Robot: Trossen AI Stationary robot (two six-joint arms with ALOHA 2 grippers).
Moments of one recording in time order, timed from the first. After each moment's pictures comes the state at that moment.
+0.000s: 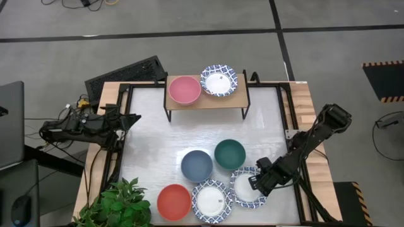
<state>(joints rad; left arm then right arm) -0.10 0.09 0.52 -0.80 -0.64 -1.07 0.75 1.49 0.76 -0.66 -0.03 2.01</state>
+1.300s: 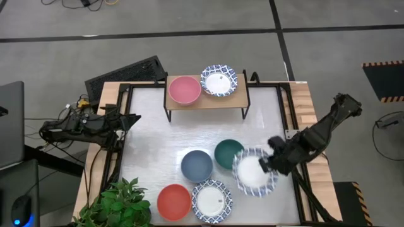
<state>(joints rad) -0.10 0.09 0.51 -0.82 -0.64 -1.07 0.66 1.18 1.20 -1.23 0.08 1.90</state>
